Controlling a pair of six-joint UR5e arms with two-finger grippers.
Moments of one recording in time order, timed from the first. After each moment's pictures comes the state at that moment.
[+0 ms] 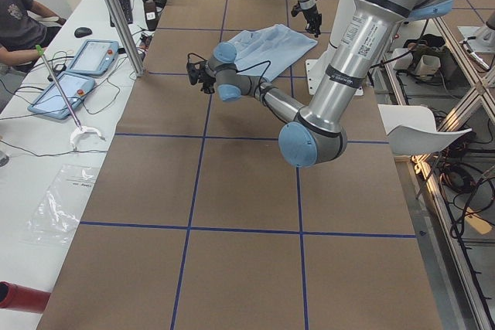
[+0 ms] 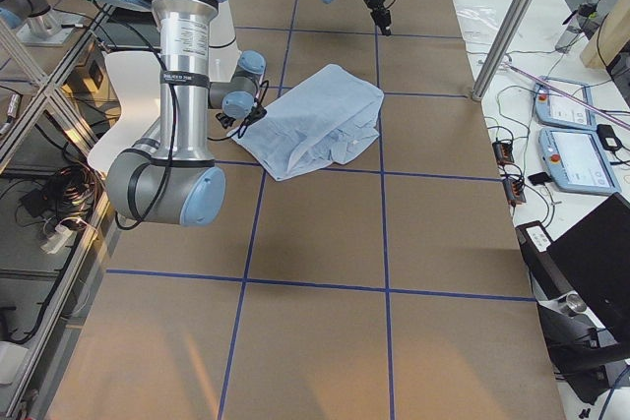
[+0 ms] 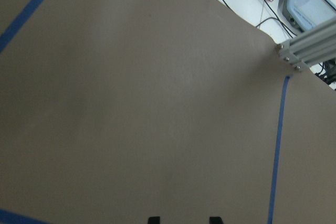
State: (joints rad) left arm -0.75 -2.04 -1.54 -2.36 -1.84 -1.65; right arm 0.10 -1.65 2.18 -1.31 2.07 2.16
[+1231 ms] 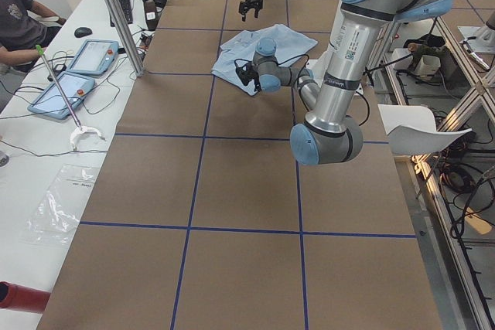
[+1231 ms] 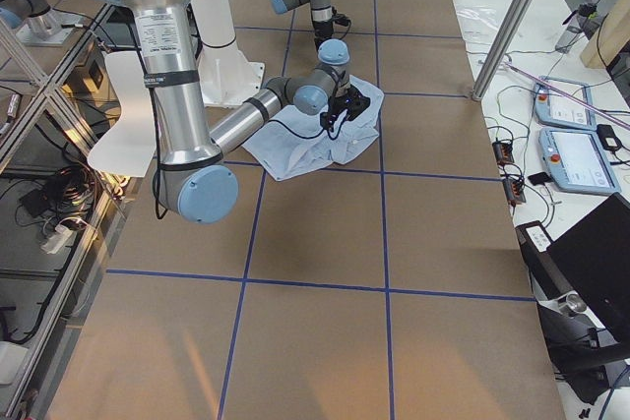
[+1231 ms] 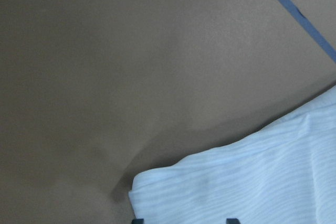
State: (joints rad) left arm -0.43 -2.02 -1.70 -2.09 -1.78 -1.95; right arm 0.75 -1.35 1.92 -1.30 2.01 1.85
